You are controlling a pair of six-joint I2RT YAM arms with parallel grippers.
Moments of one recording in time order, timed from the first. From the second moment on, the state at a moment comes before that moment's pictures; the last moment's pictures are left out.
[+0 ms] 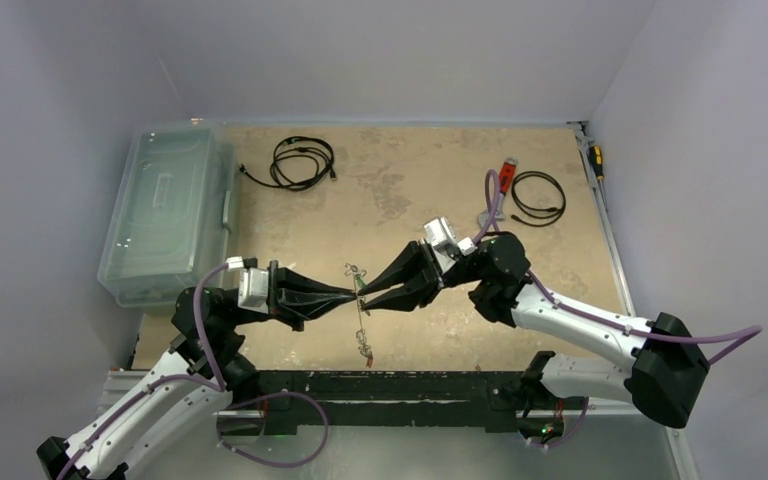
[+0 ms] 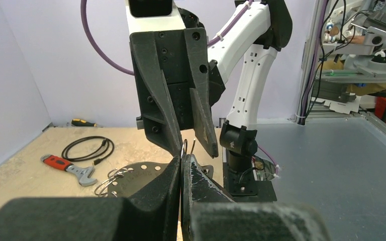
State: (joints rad) left arm -0.69 0.46 0.45 0.49 0.73 -0.29; right arm 0.89 1.15 0.70 0.97 -0.96 0.41
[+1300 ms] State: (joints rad) left arm -0.69 0.46 0.45 0.49 0.74 -0.28; right arm 0.90 1.15 0.75 0.81 -0.92 0.31
